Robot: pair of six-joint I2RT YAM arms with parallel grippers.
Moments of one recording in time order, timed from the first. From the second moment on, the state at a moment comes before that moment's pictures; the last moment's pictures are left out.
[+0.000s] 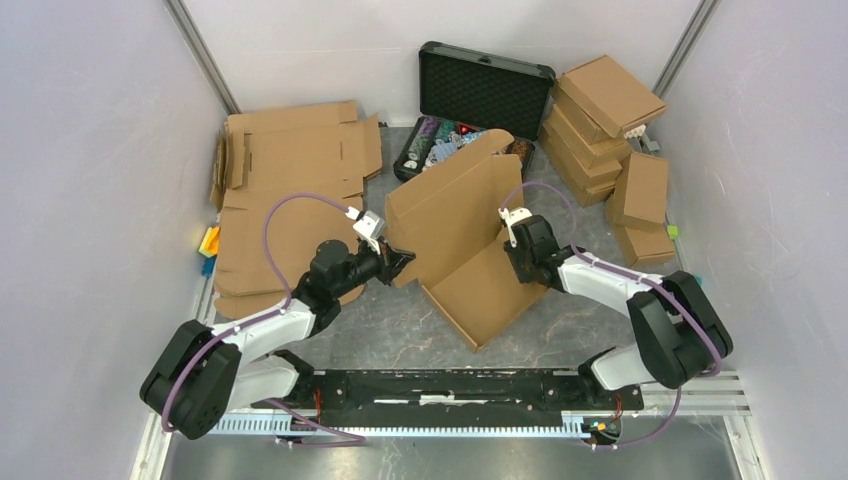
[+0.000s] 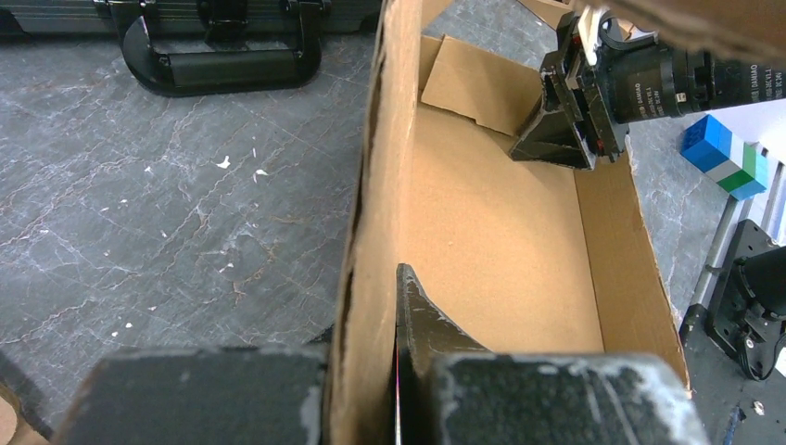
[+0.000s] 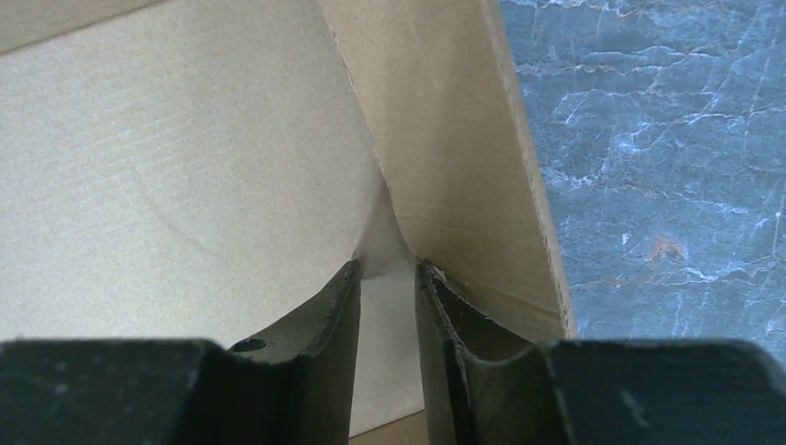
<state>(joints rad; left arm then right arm) -0.55 1.15 0.34 0.64 0.32 -0.27 0.49 1.44 0.65 -0.19 0.21 0.03</state>
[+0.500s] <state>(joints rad) -0.55 1.15 0.34 0.64 0.32 -0.27 0.48 1.31 0.68 -0.31 0.06 0.02</state>
